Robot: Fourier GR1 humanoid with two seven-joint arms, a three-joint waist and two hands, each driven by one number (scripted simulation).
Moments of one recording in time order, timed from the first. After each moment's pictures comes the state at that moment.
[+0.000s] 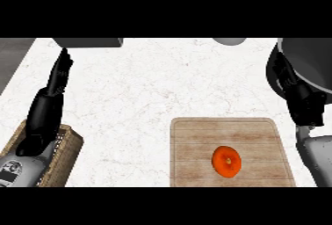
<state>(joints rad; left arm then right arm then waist) -0.27 0.51 -0.30 -1.60 0.08 0.42 -0.19 -0.32 -0.44 0.10 -1.35 -0.10 -0.15 -0.04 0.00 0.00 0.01</state>
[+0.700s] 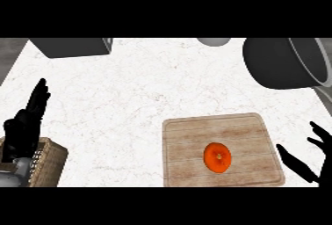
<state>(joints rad) -0.08 0.58 -0.21 -1.55 0.17 0.43 0.09 0.19 -0.43 0.07 -1.49 0.21 -0.67 0.02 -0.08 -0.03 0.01</state>
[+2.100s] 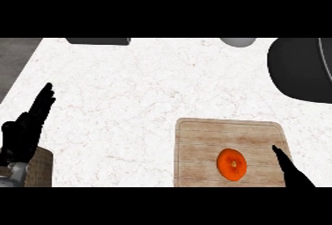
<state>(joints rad) -0.05 0.60 -0.21 -1.59 0.19 0.32 0.13 0.28 -0.43 0.41 -2.13 0.58 -0.02 1.09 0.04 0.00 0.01</state>
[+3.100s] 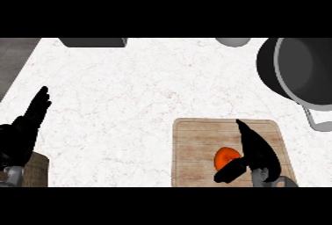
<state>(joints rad) -0.01 0.58 -0.17 -1.60 0.17 0.30 0.13 -0.10 -0.23 0.40 -1.76 0.53 0.15 1.19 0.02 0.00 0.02</state>
